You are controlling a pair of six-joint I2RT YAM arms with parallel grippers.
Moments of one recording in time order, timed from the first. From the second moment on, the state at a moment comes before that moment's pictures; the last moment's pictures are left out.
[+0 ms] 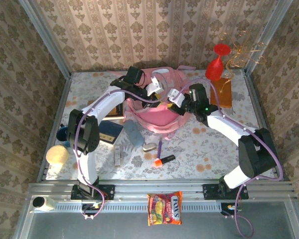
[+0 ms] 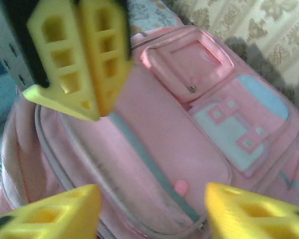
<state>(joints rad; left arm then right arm) -0.54 1.95 1.68 -0.66 0.70 0.66 0.27 1.52 1.04 -0.07 -0.44 -0.57</state>
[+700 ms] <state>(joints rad) -0.70 1.95 1.52 -0.55 0.54 0.70 0.17 1.57 1.13 -0.30 -0.47 -0.43</state>
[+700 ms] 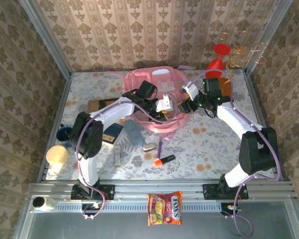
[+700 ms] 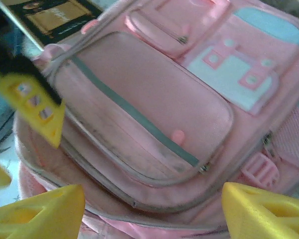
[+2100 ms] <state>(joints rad) -0.73 1.69 1.28 -0.20 0.16 1.10 0.20 1.53 1.10 -0.23 -0.68 -0.55</state>
